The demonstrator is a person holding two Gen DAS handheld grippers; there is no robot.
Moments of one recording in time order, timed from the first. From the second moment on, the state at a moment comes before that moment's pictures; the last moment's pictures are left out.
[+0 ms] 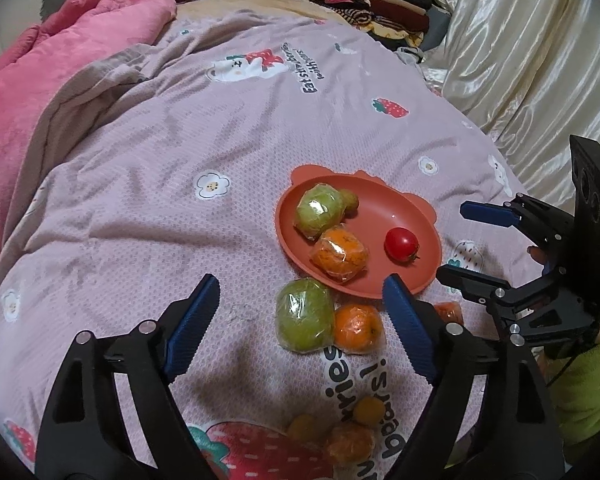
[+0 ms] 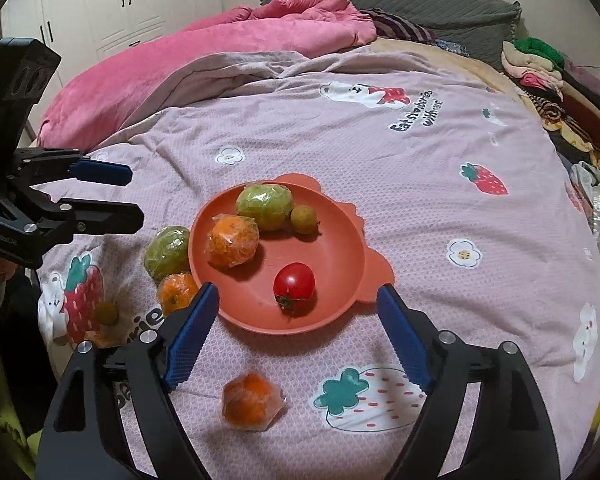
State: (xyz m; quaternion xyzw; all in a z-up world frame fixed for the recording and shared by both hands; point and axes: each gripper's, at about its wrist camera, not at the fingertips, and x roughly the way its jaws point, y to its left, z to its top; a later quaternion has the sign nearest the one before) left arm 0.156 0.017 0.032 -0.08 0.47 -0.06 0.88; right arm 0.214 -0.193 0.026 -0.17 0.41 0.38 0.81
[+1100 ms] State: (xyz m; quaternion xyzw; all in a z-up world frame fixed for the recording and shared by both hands) left arm 0.111 0.024 0.054 -0.08 0.44 -0.01 0.89; right arm 0.181 -0.204 0.053 -0.16 0.38 0.36 0.84
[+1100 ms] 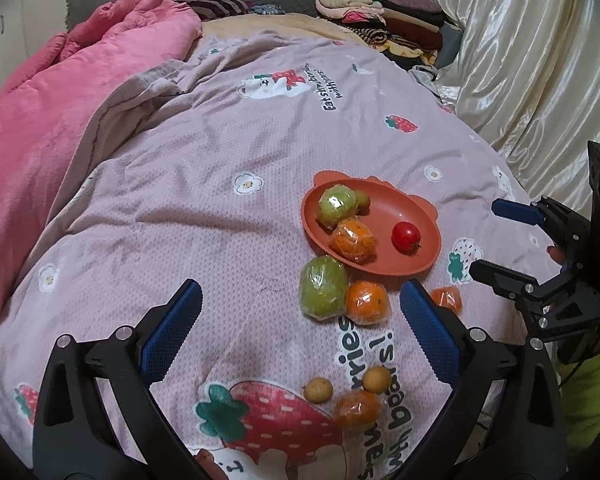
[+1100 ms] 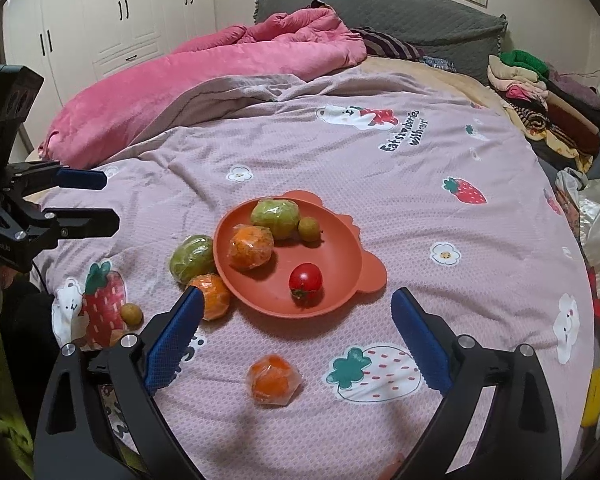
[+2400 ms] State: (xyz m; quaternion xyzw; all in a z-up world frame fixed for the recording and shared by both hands) left arm 0.067 -0.009 0.042 -0.04 0.44 -0.01 0.90; right arm 0.146 -0.223 0.042 -0.15 0.40 0.36 0.83
